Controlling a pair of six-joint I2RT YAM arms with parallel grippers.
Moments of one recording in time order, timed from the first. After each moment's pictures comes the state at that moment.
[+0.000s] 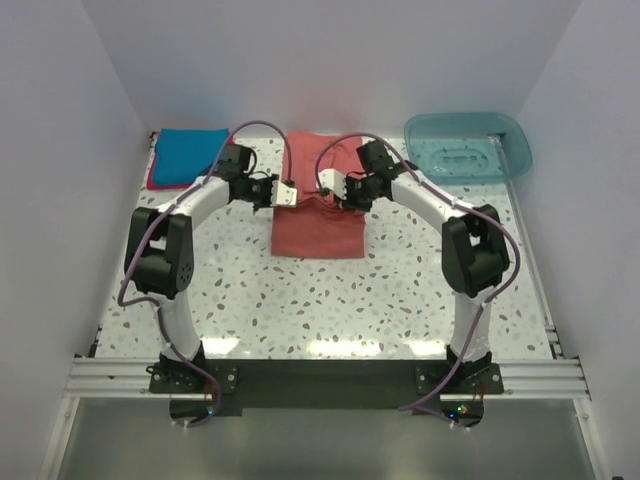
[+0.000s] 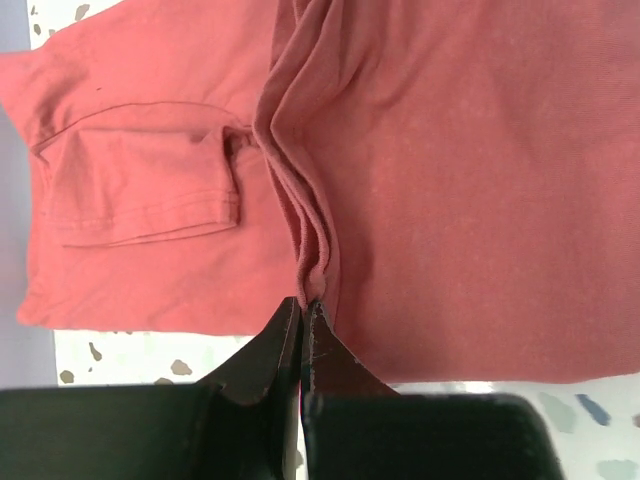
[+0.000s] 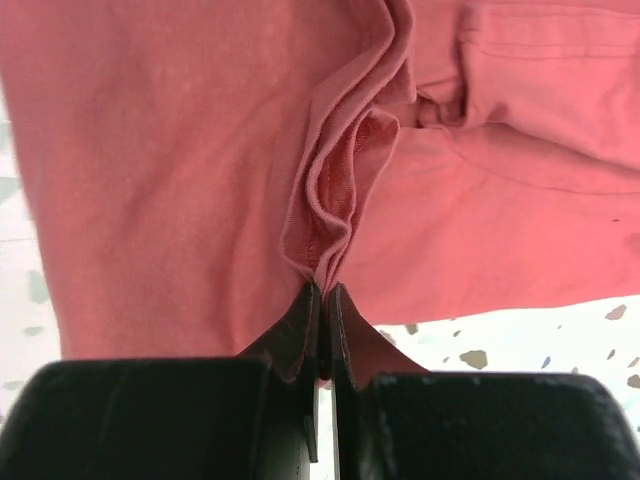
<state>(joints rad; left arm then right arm) -0.22 1.91 1.38 -0.45 0.75 1.39 0.45 1.98 1.58 -0.60 -0.41 -1.04</state>
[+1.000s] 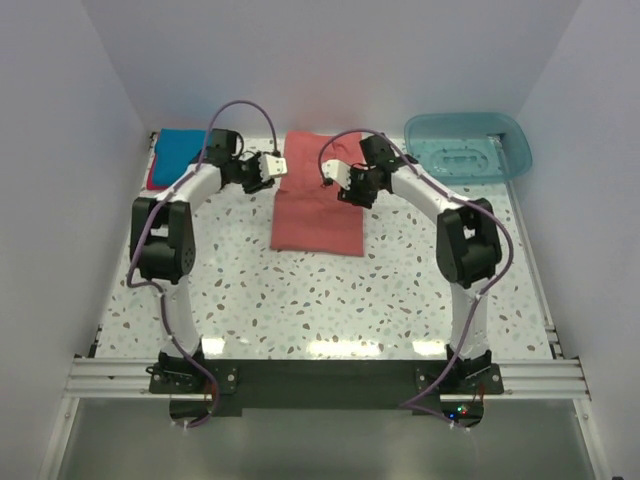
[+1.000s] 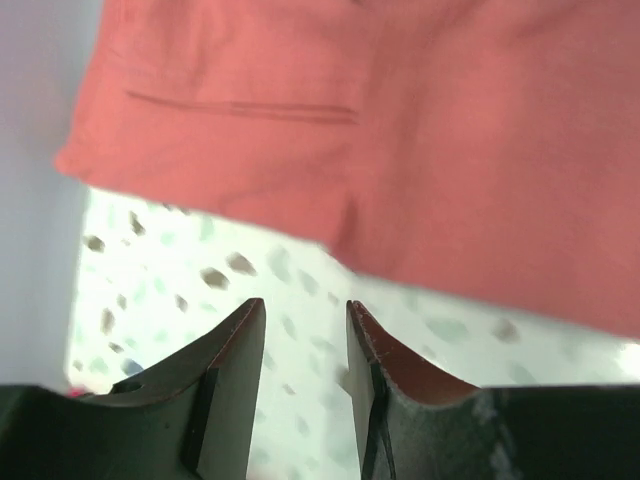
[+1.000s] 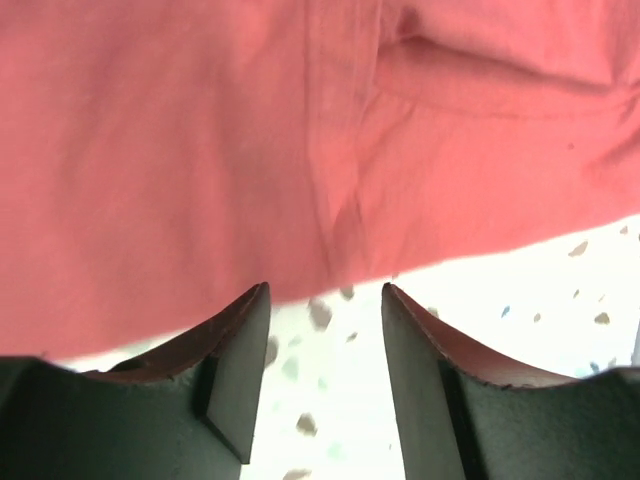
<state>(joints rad) -0.14 2.10 1.62 -0.40 0.66 1.18 0.40 2.13 1.74 -0.58 -0.28 -1.02</state>
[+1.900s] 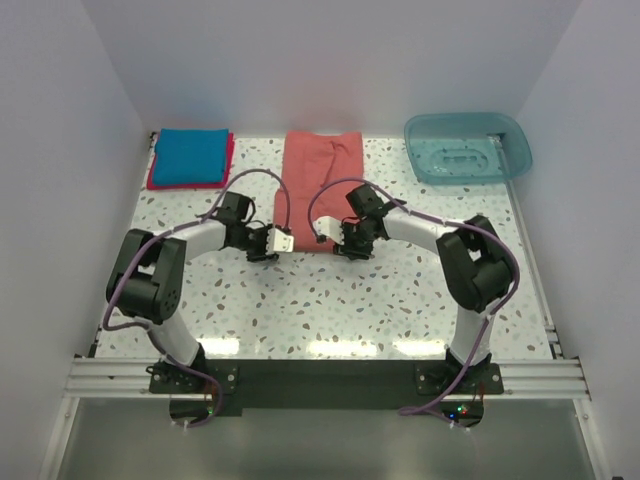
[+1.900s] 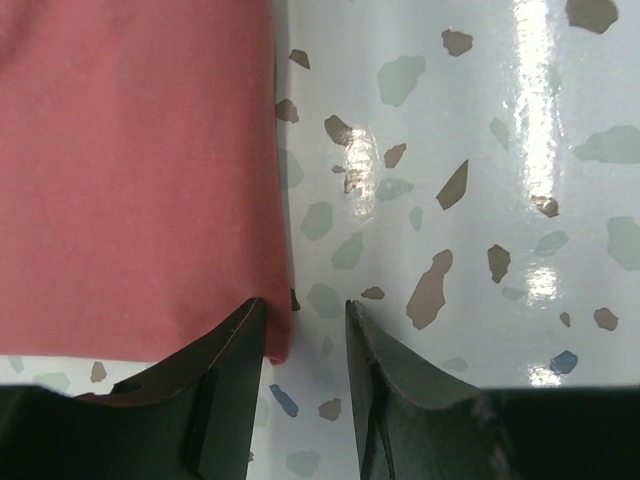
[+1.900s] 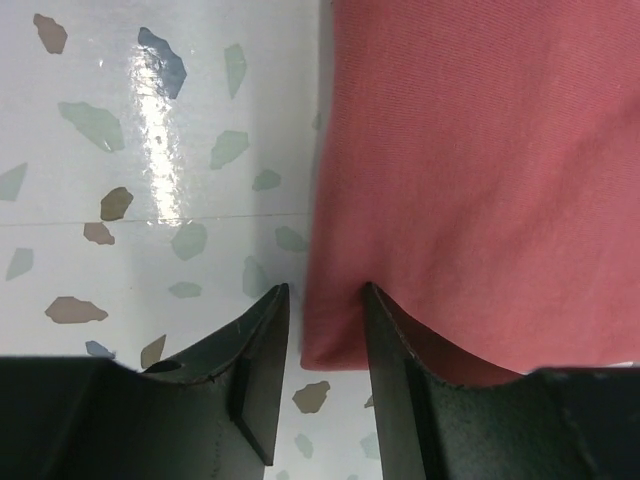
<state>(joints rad) -0.26 1.72 0.91 -0.32 0.68 1.30 0.56 1.90 1.23 -0.52 -0.31 -0.97</state>
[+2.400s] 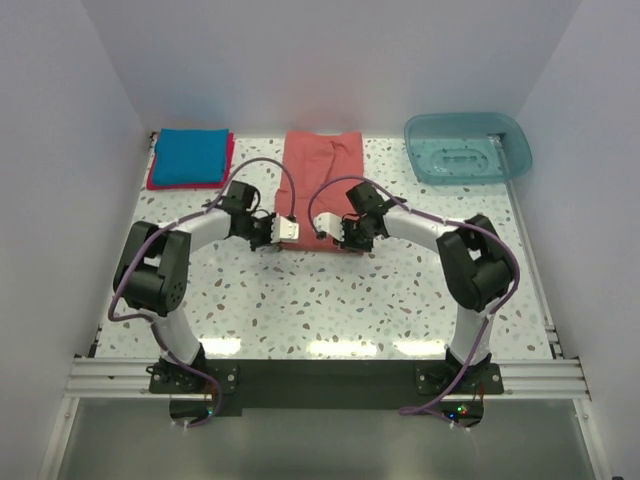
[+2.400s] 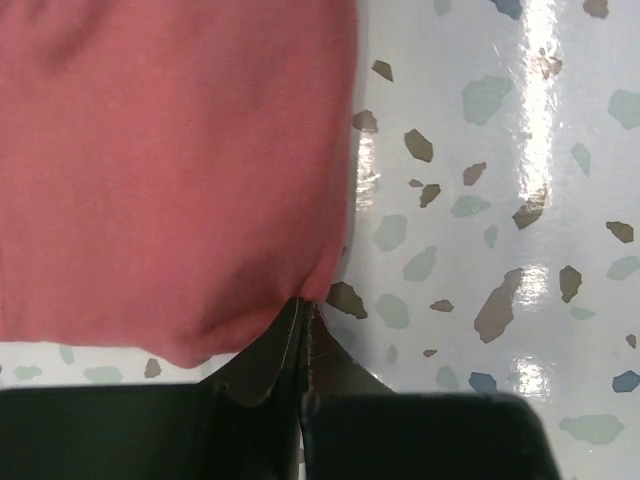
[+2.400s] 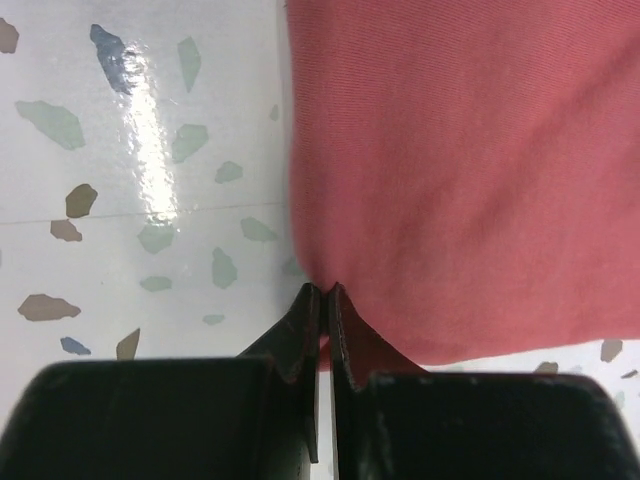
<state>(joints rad) -0.27 1.79 1.02 -0.35 0.64 1.25 0.55 1.90 1.24 -0.50 -0.28 -0.96</state>
